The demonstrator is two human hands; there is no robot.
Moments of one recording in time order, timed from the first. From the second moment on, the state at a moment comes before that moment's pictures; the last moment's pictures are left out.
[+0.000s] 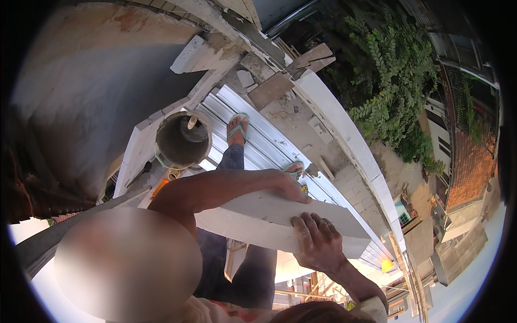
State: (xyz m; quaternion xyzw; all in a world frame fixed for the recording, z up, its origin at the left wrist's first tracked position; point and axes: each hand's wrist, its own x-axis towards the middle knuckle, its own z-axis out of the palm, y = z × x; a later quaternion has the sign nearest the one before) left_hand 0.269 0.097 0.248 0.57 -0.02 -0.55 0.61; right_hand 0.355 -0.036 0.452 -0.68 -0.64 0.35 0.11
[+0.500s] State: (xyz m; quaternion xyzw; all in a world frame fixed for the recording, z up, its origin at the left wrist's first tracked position) left_hand 0.166 0.233 0.265 0.36 0.57 0.14 0.73; right_hand 0.398 0.015 0.430 -0.86 -0.44 0.25 0.08
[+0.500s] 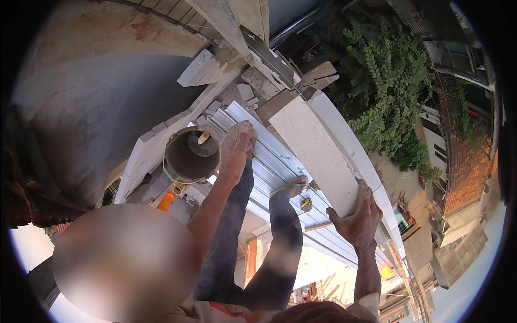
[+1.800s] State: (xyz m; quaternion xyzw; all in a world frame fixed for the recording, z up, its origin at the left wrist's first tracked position) left_hand 0.312 0.582 0.345 0.88 -0.02 0.43 0.19; right_hand 0.474 0.191 0.300 -0.80 -0.55 0.05 0.23
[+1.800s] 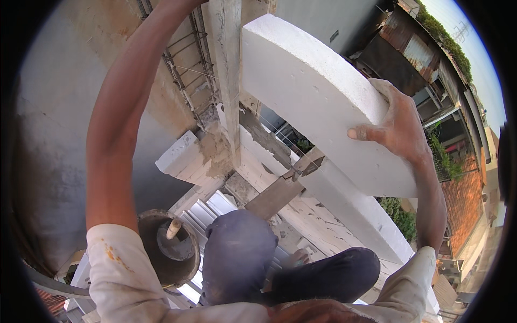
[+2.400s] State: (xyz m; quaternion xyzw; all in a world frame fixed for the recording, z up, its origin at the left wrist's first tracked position) left_hand 0.319 0.592 0.346 0.87 -0.05 0.46 0.16; right_hand 0.462 0.232 0.292 -0.82 -0.53 0.08 0.22
